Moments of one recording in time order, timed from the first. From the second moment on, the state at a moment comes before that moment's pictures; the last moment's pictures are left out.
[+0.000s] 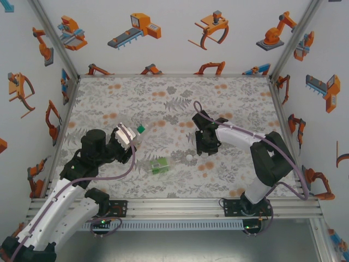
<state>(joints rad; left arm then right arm) -0.50 0.63 0.65 -0.49 0.22 0.40 0.61 1.66 1.02 -0.70 0.05 0.51</state>
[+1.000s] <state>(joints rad) -0.50 0.66 0.65 -0.48 0.22 0.40 0.61 1.68 1.02 -0.68 0.06 0.51</state>
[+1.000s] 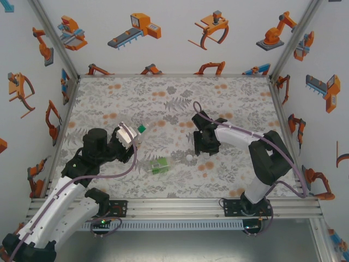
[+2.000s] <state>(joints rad) -0.50 0.66 0.65 -0.47 0.20 0.40 0.61 1.66 1.02 -0.68 0.07 0.51</state>
